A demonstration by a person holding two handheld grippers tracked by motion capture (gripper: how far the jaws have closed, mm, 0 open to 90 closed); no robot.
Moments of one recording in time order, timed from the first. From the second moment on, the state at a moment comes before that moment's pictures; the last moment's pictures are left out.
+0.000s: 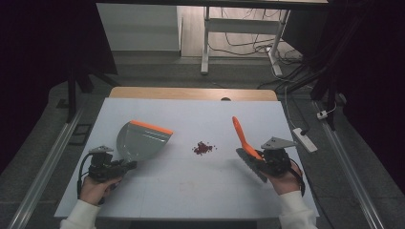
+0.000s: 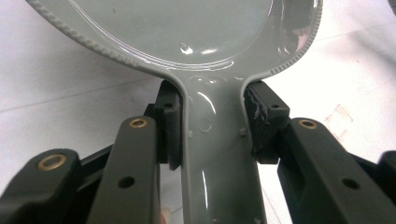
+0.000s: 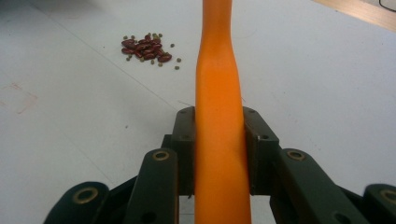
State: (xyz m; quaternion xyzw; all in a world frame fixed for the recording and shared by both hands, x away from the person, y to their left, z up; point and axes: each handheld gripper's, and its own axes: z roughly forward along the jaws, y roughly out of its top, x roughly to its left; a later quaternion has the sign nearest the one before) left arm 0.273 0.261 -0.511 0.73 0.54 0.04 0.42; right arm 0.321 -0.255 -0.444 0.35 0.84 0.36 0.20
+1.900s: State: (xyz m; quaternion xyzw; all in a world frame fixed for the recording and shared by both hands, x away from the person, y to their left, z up) left arm 0.299 0.209 -0.492 0.85 0.35 0.02 0.39; right arm 0.357 -0.220 -0.439 0.32 0.85 0.38 0.19
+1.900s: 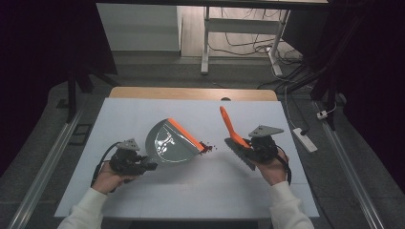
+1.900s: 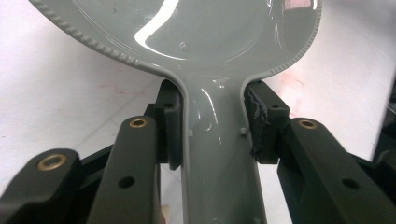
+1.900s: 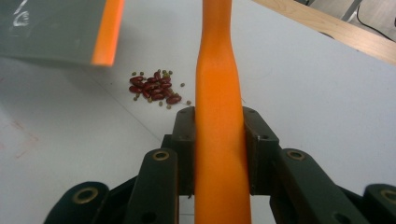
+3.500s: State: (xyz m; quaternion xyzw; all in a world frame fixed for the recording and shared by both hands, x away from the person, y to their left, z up) left arm 0.301 0.201 -0.498 0.89 0.31 -0.06 0.32; right arm 0.403 -0.180 -0.452 0.33 0.85 0.38 0.16
